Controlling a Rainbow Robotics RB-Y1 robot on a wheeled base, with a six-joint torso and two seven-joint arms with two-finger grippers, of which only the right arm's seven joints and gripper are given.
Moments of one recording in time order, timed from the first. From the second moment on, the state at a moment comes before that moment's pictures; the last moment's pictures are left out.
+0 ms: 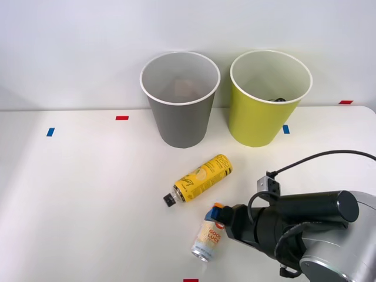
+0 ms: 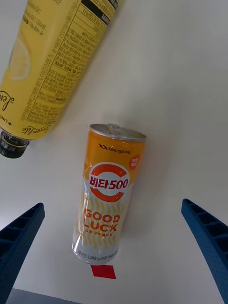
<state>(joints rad) -0.03 -0.57 0.52 -2.38 -0.49 1.39 0.46</state>
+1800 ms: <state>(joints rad) -0.03 -0.36 0.59 -2.23 -0.24 1.34 0.40</state>
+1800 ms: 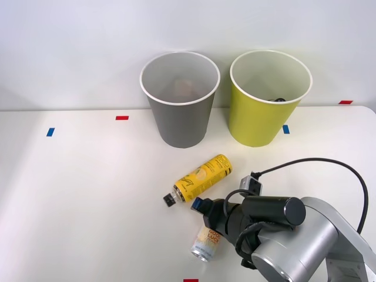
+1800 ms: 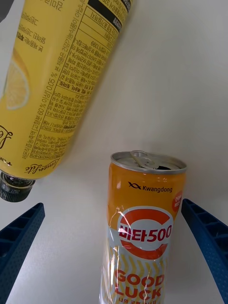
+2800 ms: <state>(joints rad) 0.00 -0.31 0.59 -2.18 -0.12 1.34 0.42</state>
